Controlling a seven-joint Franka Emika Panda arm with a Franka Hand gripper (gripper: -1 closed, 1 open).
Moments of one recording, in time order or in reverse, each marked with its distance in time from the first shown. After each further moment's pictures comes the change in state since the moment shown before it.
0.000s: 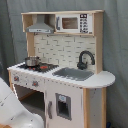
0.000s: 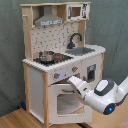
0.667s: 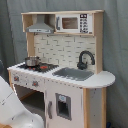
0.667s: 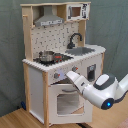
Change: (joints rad) arm 0.000 0.021 -0.001 0.073 0.015 -0.084 -0.216
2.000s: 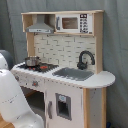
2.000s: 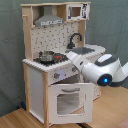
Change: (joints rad) arm 0.001 0.177 -0.005 0.053 0.000 -0.204 -0.334
